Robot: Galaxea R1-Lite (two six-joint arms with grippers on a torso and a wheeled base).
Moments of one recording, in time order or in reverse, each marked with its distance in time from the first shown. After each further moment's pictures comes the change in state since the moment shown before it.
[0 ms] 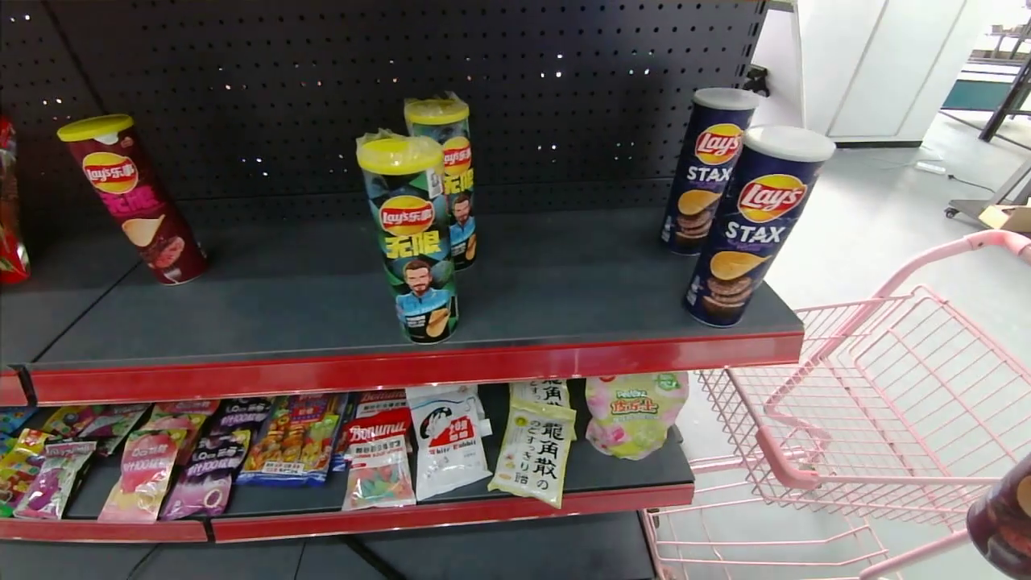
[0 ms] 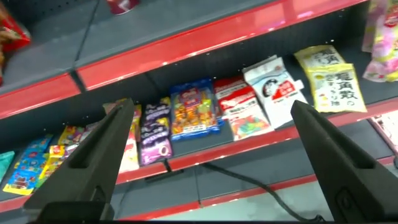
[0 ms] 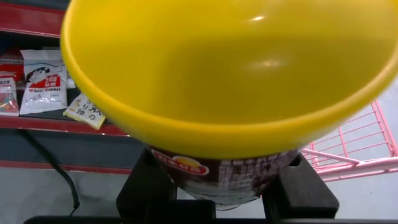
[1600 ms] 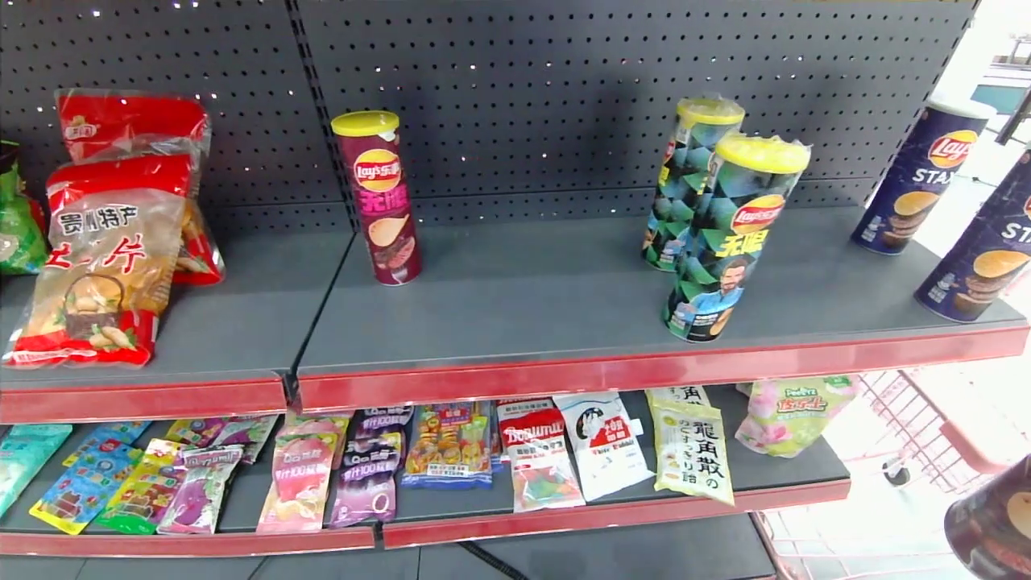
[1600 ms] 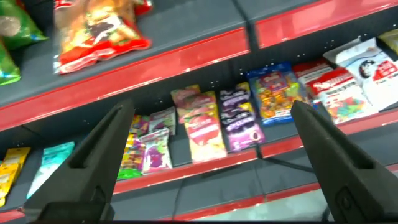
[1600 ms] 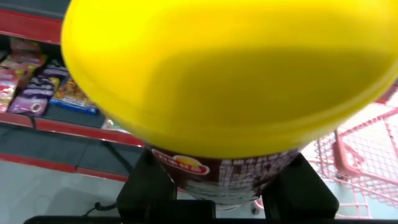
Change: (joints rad) left arm 0.000 -0.010 -0.002 0.000 0.000 0.002; right arm 0.014 -0.069 0.013 0.006 0.124 0.001
